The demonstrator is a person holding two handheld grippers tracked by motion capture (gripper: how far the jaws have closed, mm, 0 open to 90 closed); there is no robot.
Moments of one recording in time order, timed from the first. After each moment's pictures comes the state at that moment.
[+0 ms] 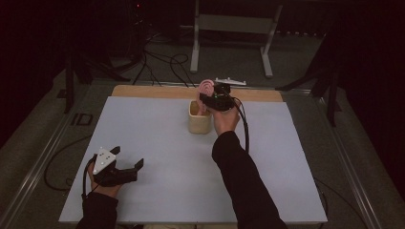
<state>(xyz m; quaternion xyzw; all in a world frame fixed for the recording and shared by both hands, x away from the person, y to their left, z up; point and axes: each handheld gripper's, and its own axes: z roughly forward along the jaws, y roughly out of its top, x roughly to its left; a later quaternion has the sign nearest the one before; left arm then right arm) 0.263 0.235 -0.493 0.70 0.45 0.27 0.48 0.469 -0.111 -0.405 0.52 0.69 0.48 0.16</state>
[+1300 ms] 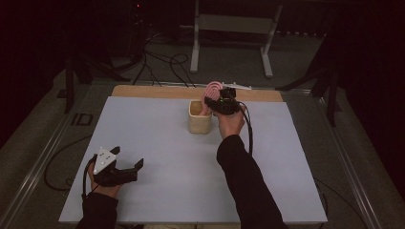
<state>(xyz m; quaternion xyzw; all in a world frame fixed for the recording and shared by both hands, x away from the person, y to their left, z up) 0.263 0.235 -0.493 0.71 0.45 0.27 0.48 0.465 -0.129 -0.419 0.53 0.68 0.47 0.15</state>
